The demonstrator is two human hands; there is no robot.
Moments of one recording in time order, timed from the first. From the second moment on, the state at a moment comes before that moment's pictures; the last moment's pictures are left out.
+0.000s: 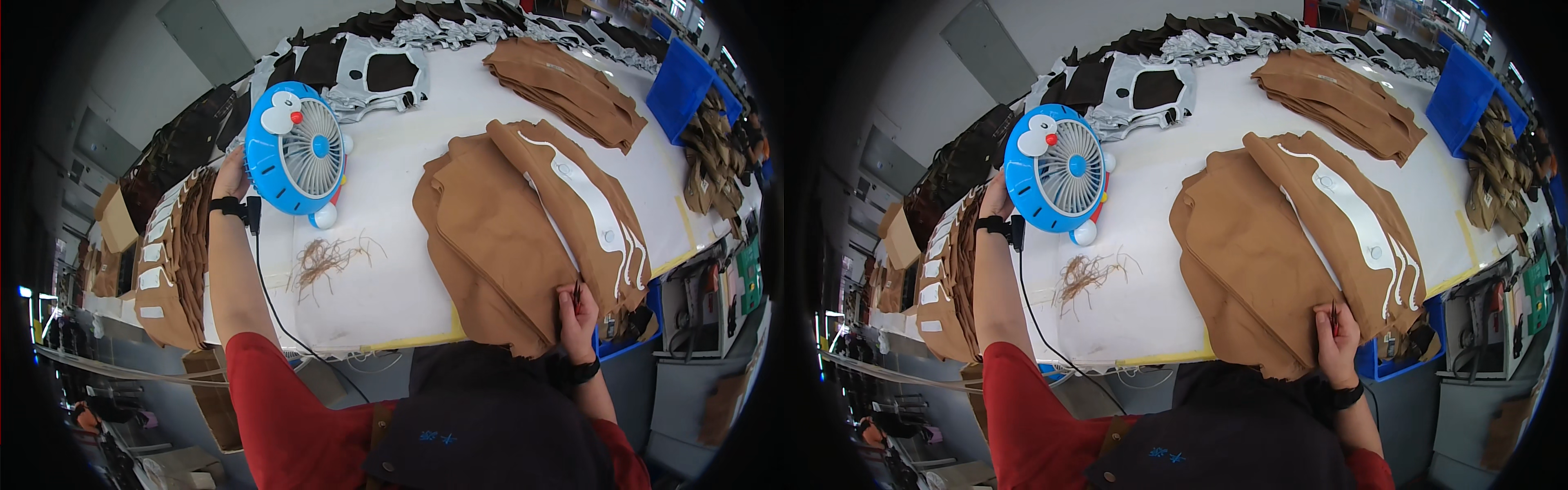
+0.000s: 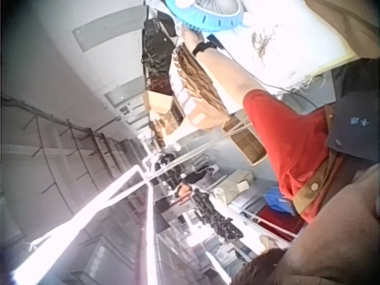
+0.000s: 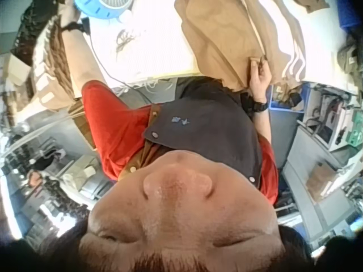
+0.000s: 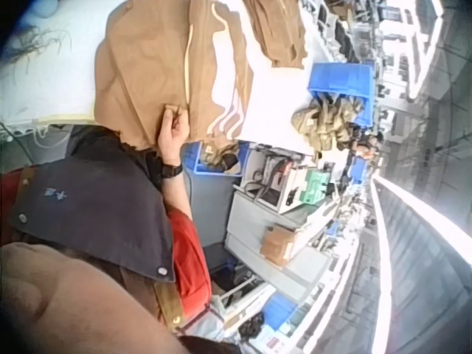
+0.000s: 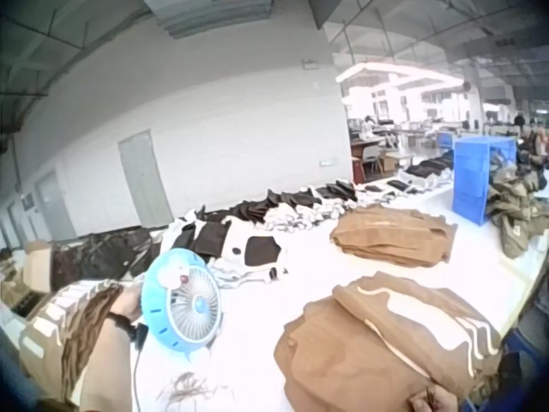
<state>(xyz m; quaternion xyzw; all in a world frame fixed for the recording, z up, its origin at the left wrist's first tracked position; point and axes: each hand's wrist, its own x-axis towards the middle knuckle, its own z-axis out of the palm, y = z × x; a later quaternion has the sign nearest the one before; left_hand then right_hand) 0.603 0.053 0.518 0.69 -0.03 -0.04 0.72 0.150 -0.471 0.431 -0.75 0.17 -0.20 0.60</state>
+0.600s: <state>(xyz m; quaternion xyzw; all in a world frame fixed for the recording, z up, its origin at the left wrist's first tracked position) 0.588 0.033 0.528 0.67 0.02 -0.03 0.75 0.148 -0.477 0.422 -0.75 0.15 -0.21 0.60</state>
